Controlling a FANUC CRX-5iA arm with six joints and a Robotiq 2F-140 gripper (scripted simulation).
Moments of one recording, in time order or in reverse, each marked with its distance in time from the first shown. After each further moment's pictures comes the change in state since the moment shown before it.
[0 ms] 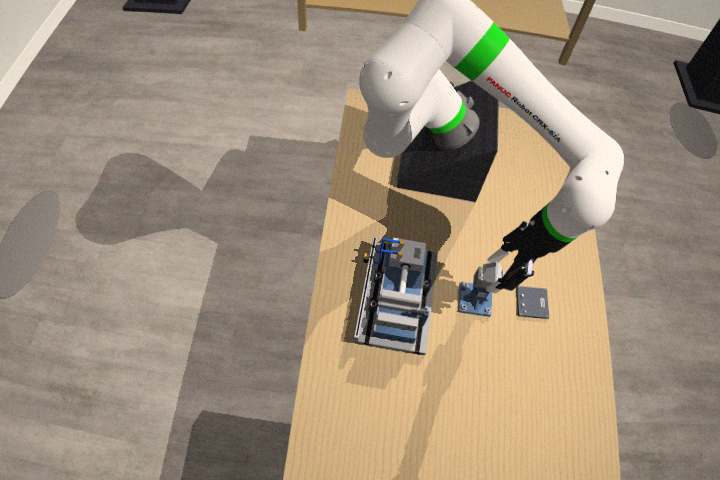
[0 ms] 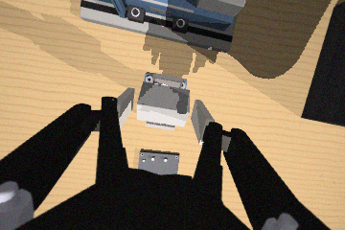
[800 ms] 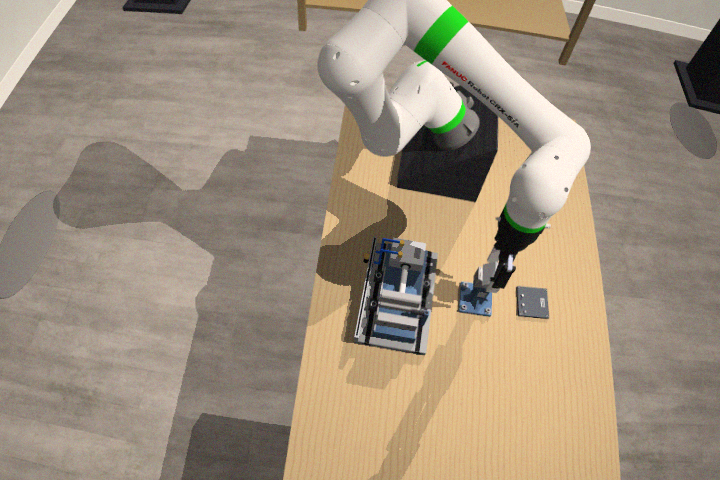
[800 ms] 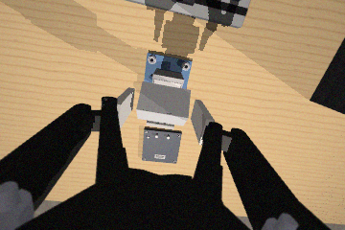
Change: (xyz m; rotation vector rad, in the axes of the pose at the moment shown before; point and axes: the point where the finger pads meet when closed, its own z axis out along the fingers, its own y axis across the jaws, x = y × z) arm 0.007 0.000 0.001 0.000 -0.275 0.000
